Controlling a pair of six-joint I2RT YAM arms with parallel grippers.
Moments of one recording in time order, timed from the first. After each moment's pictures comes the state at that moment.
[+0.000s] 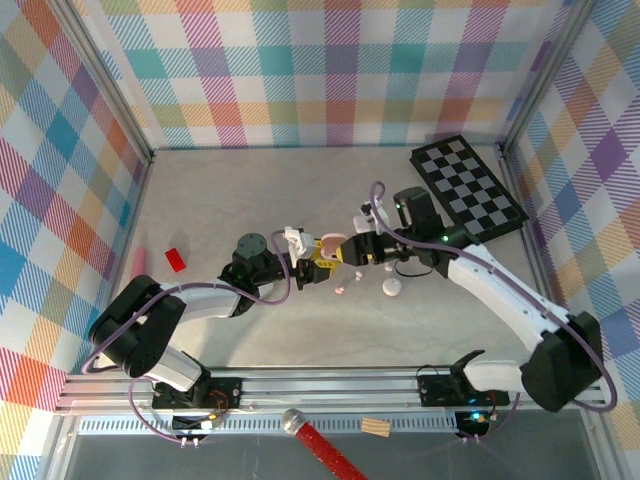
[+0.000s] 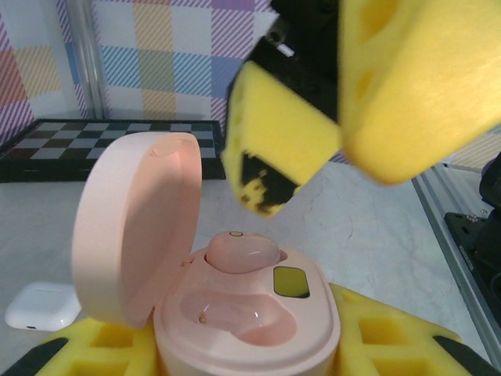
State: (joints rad) left arm -0.59 1.50 0.53 0.90 0.71 0.01; right arm 0.55 1.24 1.02 -0.50 -0.63 0.36
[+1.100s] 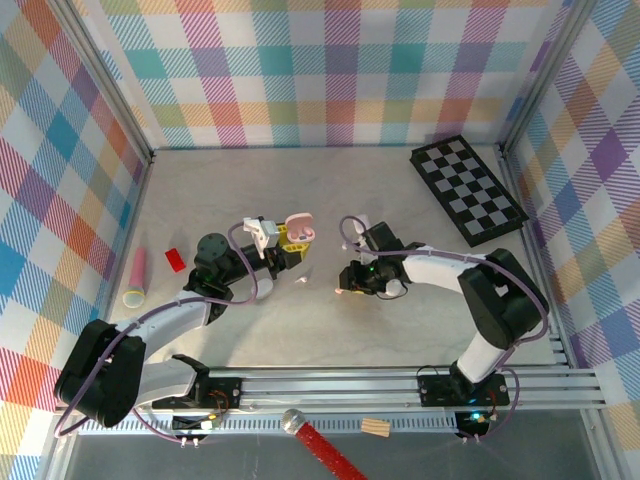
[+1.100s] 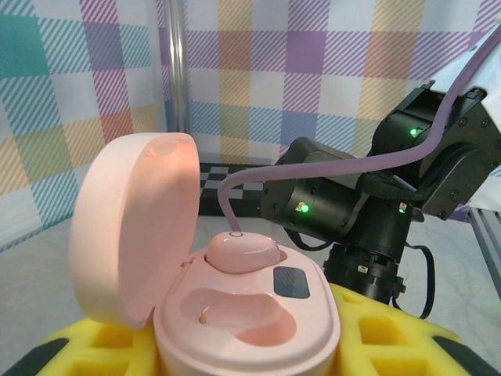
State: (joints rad) left arm -0.43 1.21 0.46 0.80 0.69 -0.03; right arm 0.61 1.67 0.84 -0.27 -0.47 0.65
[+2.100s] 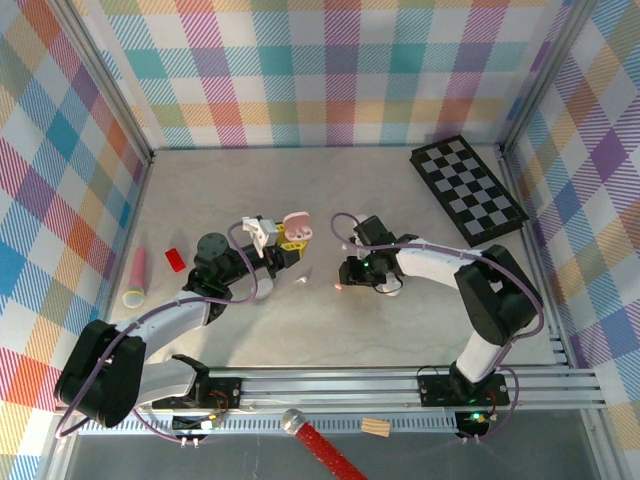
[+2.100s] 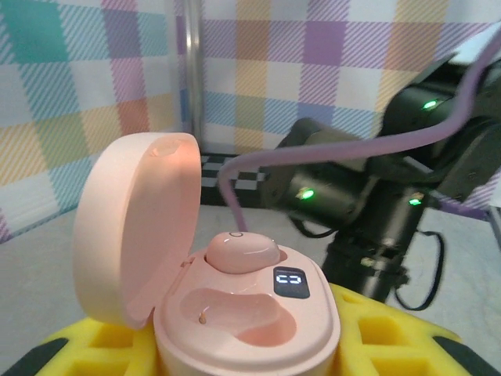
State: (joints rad) left arm -0.40 1.21 0.45 0.78 0.66 -0.03; right arm 0.65 1.69 0.96 -0.41 -0.28 0.53
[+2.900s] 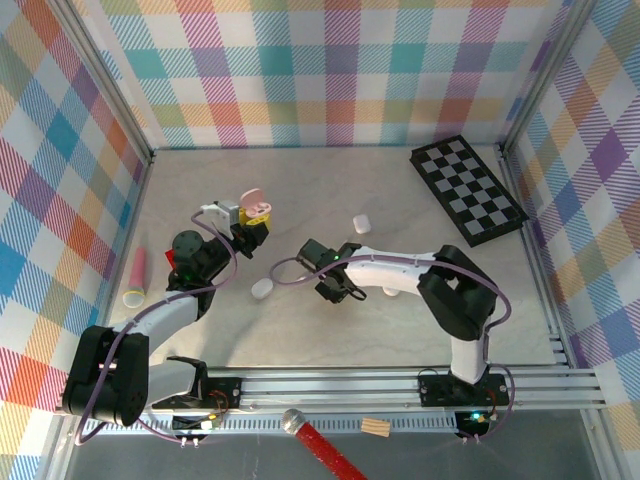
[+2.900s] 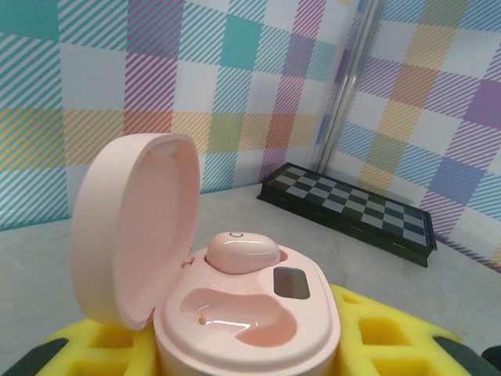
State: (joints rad) left arm -0.18 1.20 0.43 0.84 0.51 -0.21; right arm 0.96 1.89 1.24 -0.72 0.28 0.11
